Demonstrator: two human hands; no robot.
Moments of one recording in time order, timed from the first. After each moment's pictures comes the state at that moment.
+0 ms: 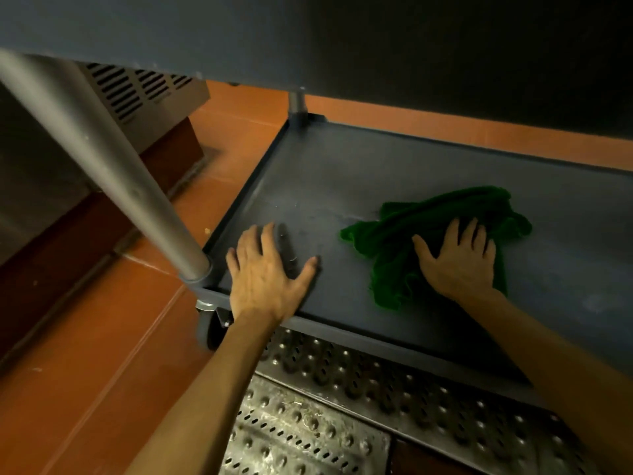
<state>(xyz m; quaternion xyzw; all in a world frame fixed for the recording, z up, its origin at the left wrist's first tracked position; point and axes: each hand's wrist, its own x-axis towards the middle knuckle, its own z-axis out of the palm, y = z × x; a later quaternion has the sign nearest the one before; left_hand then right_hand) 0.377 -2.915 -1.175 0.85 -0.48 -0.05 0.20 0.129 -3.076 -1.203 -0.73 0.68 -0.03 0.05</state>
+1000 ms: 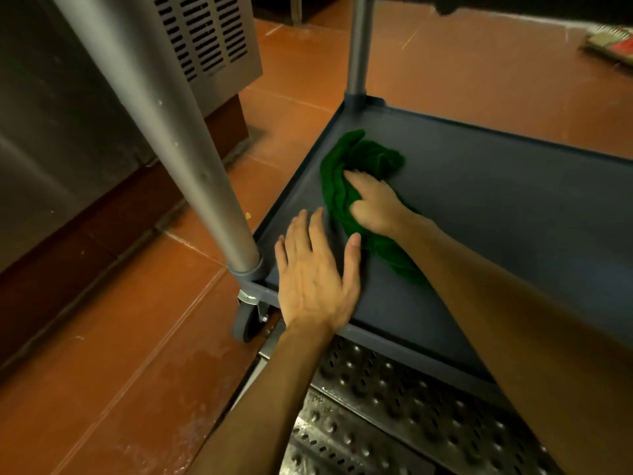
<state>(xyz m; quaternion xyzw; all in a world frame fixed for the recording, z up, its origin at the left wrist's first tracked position) 0.373 -2.919 -1.186 0.85 -0.45 0.00 0.28 0.347 -3.097 -1.169 -0.88 0.37 -0.06 0.28</state>
